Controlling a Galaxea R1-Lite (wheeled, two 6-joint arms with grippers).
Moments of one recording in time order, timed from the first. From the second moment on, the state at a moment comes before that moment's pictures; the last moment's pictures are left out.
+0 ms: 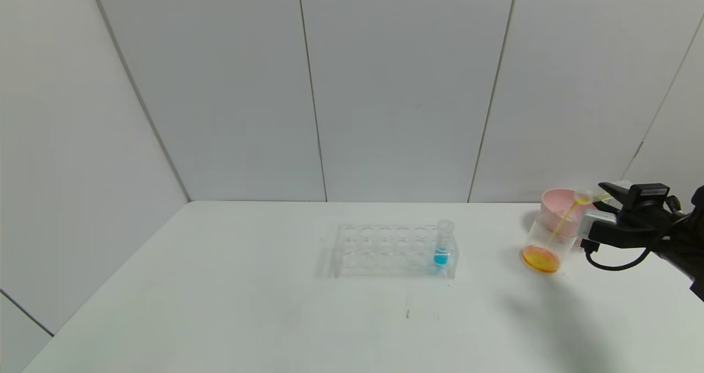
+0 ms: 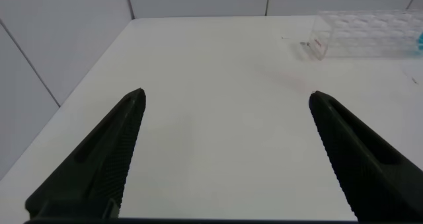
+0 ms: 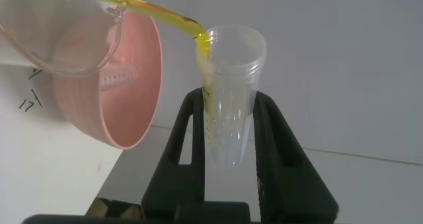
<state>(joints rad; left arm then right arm) 0.00 0.00 0.00 0.00 0.00 0.00 -0.20 1.91 -0.60 -1.23 0.18 -1.63</state>
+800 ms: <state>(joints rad) 0.00 0.00 0.00 0.00 0.00 0.00 -0.19 1.90 -0.59 -1.23 0.18 -1.64</state>
